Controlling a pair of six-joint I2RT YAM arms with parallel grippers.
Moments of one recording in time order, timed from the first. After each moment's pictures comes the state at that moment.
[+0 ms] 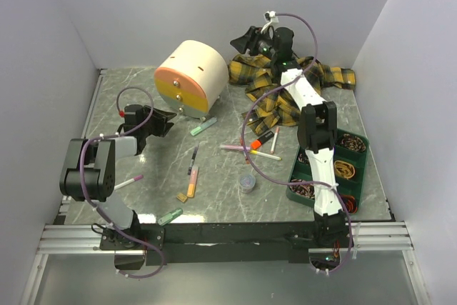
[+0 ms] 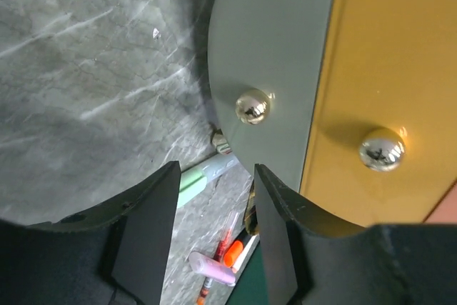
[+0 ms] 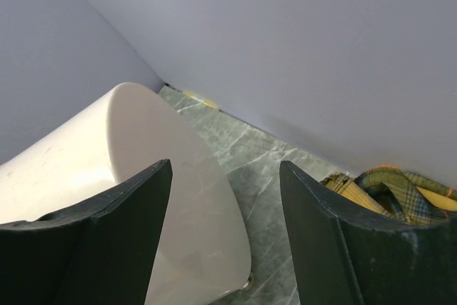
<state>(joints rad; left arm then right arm) -0.04 1.64 0.70 0.41 0.26 -1.26 0.23 2.46 2.26 0.22 -0.56 0.51</state>
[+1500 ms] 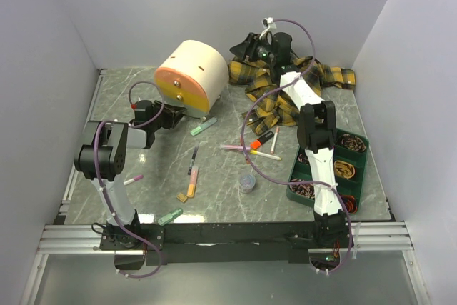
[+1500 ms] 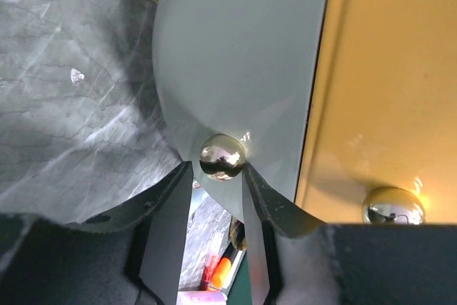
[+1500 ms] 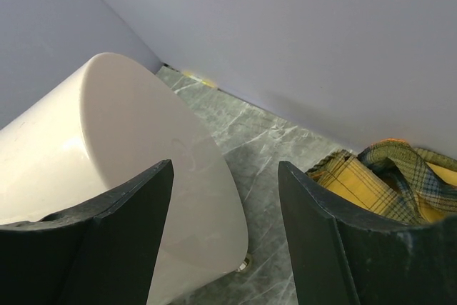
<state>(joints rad) -0.09 1.89 0.81 0.65 0.32 -1.31 0.23 2.48 2.22 0.24 -0.60 0.51</state>
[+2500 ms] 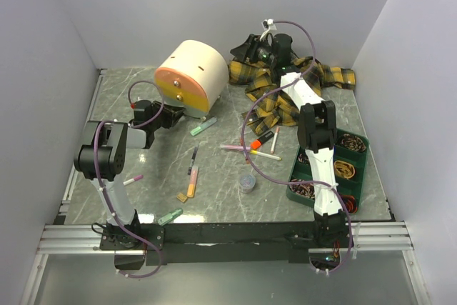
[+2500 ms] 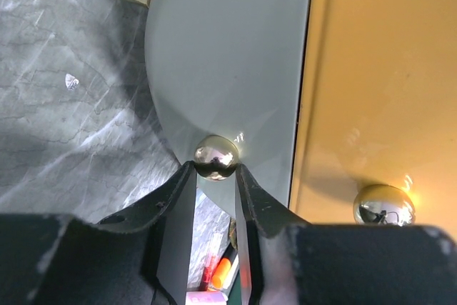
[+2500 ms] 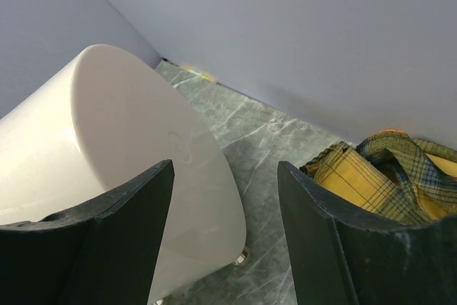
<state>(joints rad) -0.08 1.89 0.81 0.67 0.32 -1.30 0.23 2.48 2.20 0.24 -0.61 0.51</state>
